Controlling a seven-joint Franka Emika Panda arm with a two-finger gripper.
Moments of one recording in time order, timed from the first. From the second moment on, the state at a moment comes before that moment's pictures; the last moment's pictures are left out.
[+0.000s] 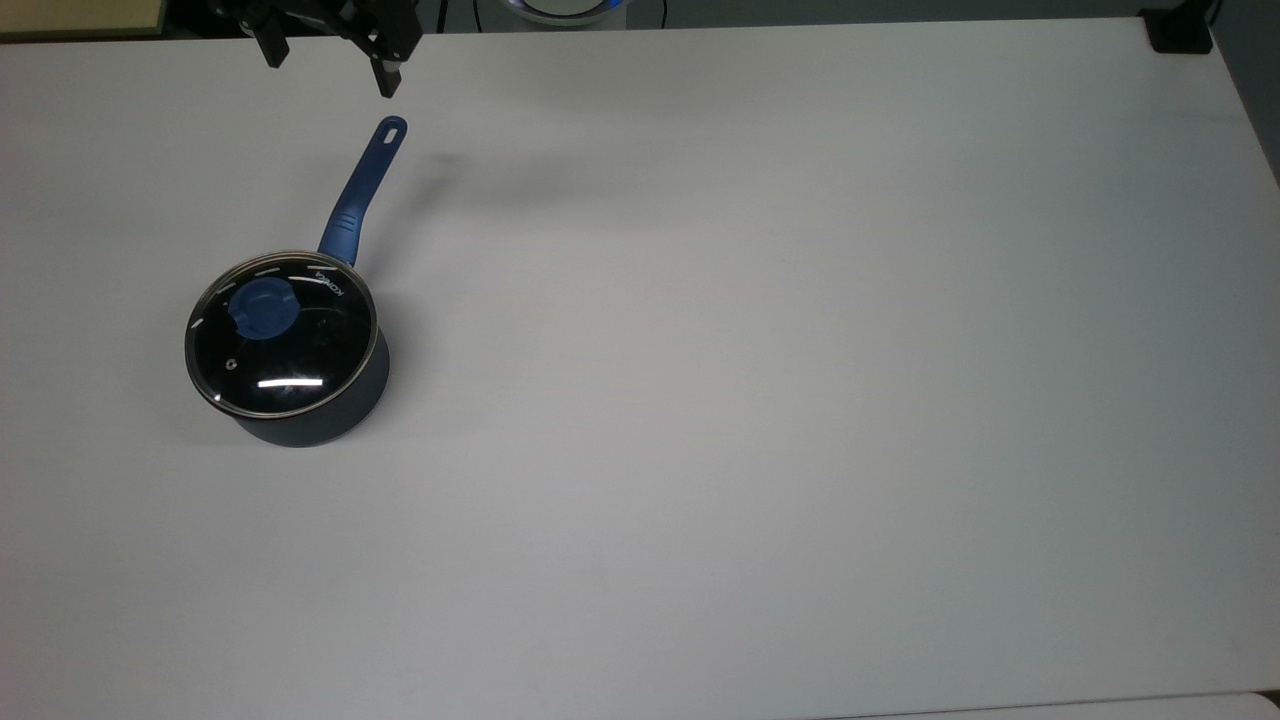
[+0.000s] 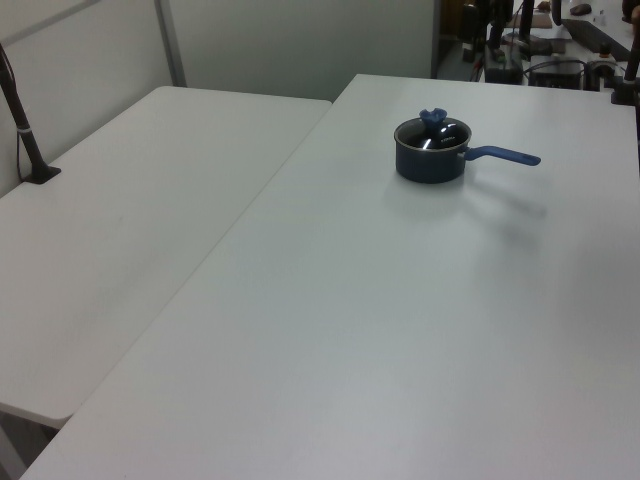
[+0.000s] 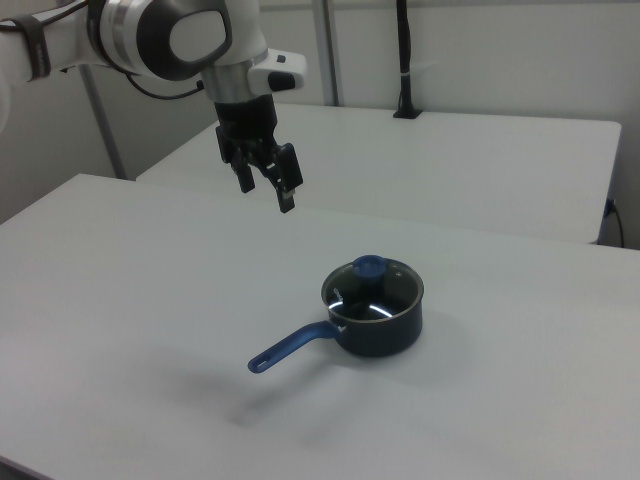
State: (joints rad) arm -0.02 0.06 -0.18 -1.58 0.01 1.70 0.09
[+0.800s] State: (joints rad) arm -0.04 0.06 -0.18 -1.57 0.01 1.69 0.04
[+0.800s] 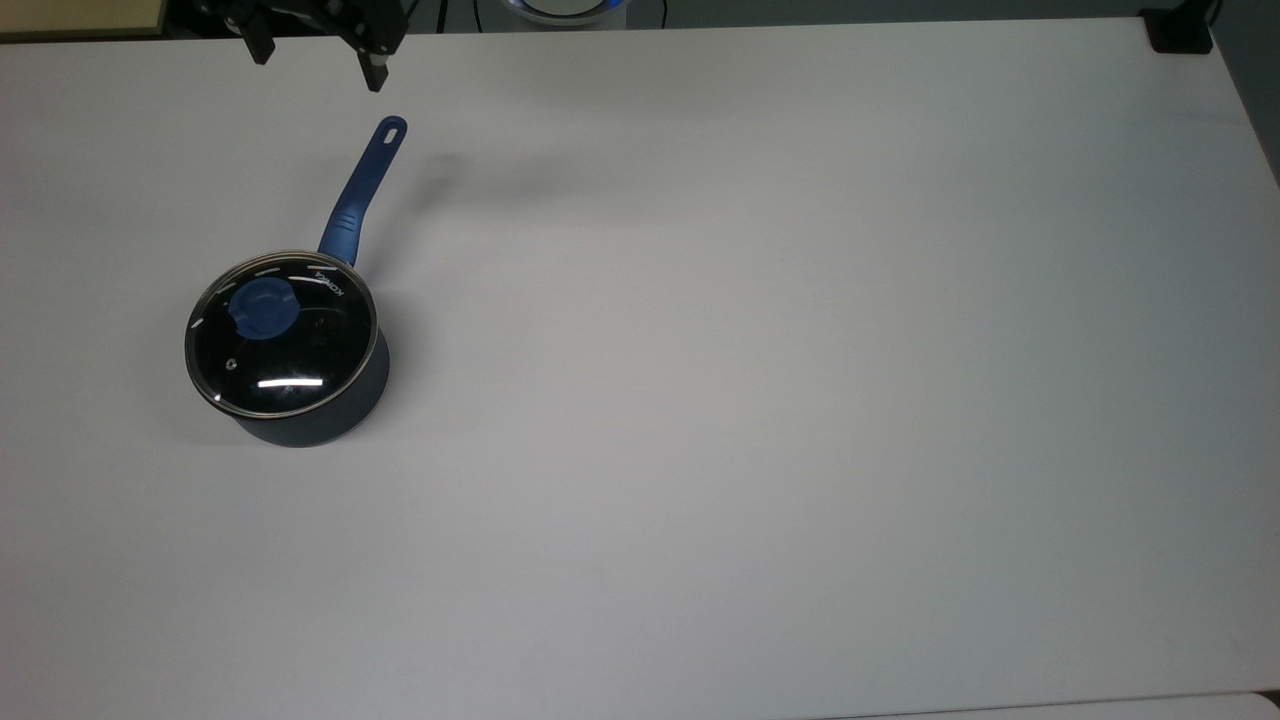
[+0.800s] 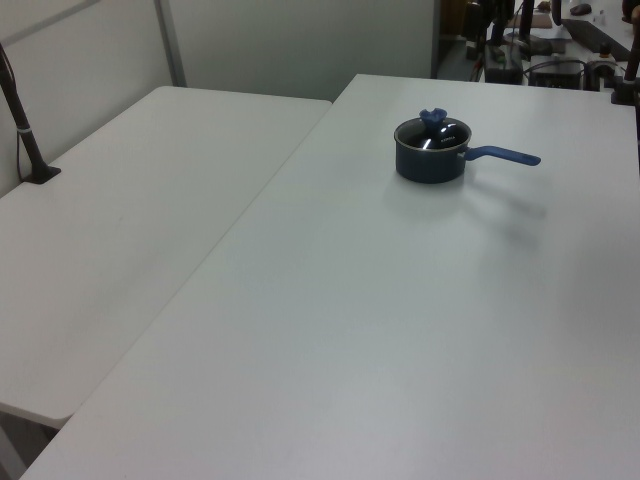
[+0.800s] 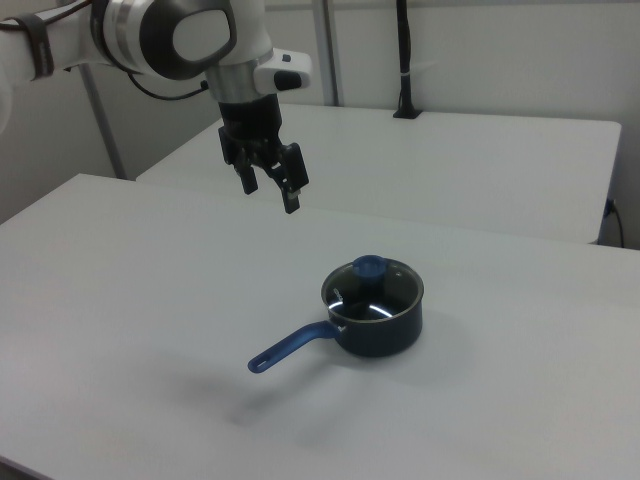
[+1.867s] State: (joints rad) arm -0.03 0.06 -0.18 -1.51 0.01 1.63 -0.11
